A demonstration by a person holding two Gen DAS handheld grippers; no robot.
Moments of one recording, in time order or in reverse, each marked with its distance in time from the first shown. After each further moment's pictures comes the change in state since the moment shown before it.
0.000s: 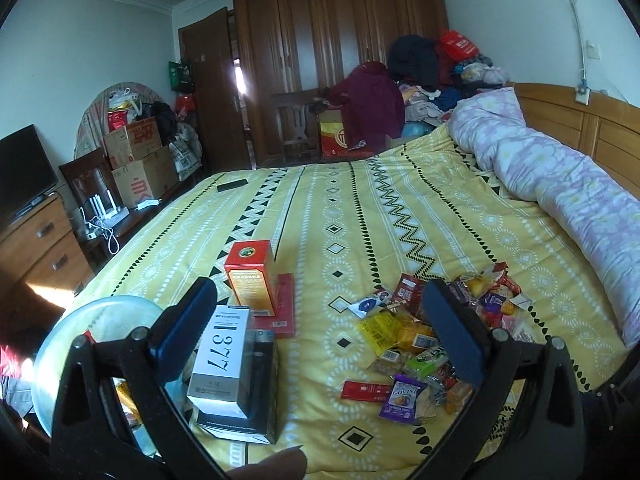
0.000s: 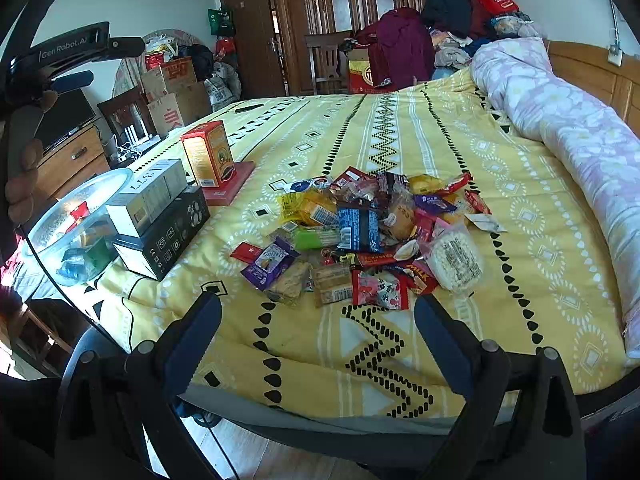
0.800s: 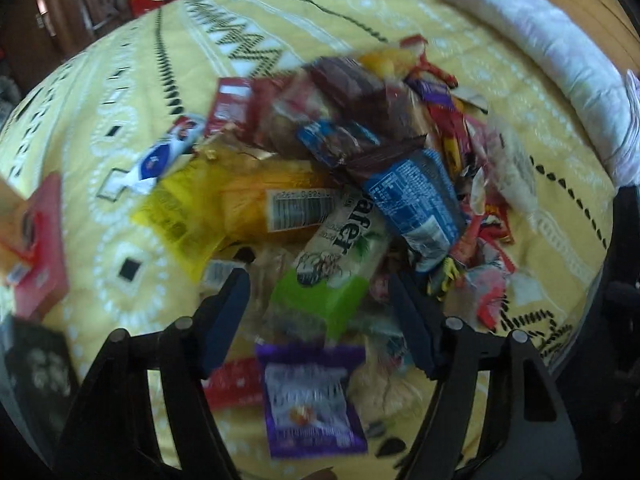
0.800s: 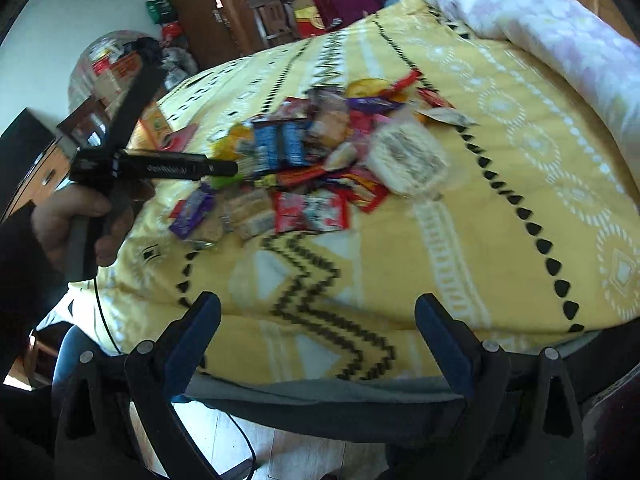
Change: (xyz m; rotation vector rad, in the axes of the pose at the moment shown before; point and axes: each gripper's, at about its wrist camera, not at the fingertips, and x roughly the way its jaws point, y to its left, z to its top) left arm 0.227 -0.137 -0.127 0.334 0.585 -0.525; right arm 0.050 -0.084 -0.055 0.226 0.175 -0.029
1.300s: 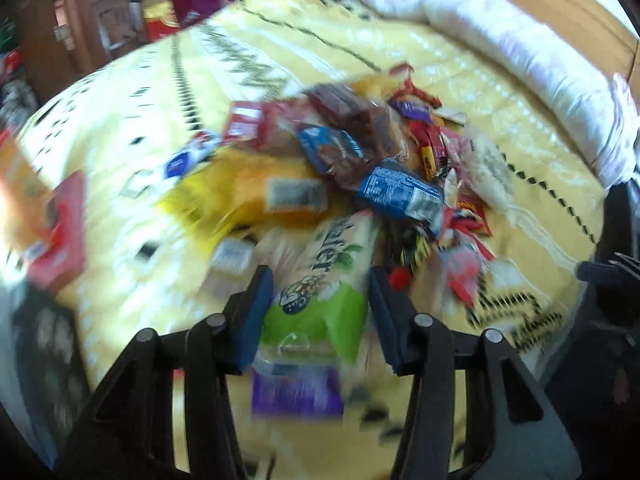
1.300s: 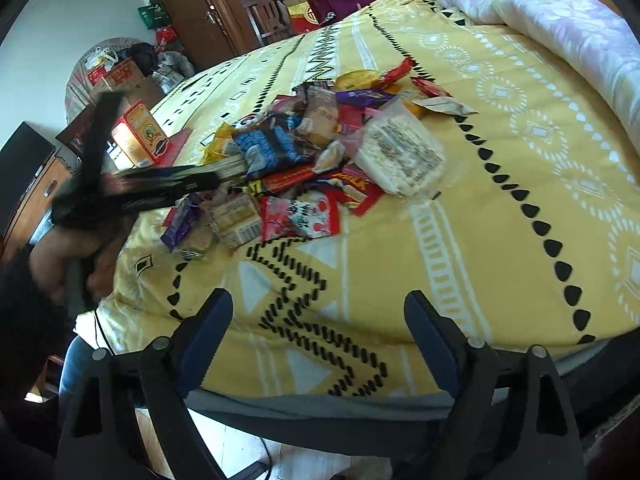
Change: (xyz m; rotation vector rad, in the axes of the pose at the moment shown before) left arm -0.064 -0.007 -0.055 -0.053 -0.167 0.050; right arm 0.016 -0.008 0.008 0.030 0.019 0.038
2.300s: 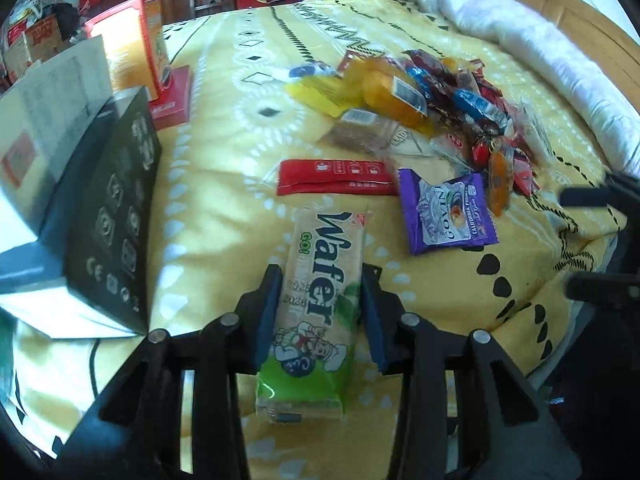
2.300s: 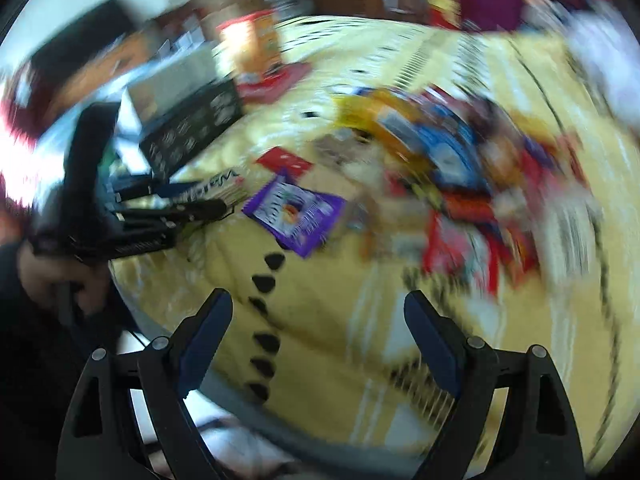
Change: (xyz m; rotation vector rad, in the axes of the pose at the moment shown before) left arm -0.029 0.055 -0.108 -0.218 -0.004 0.120; right arm 0.059 0.122 0.012 -0.531 0.123 0.117
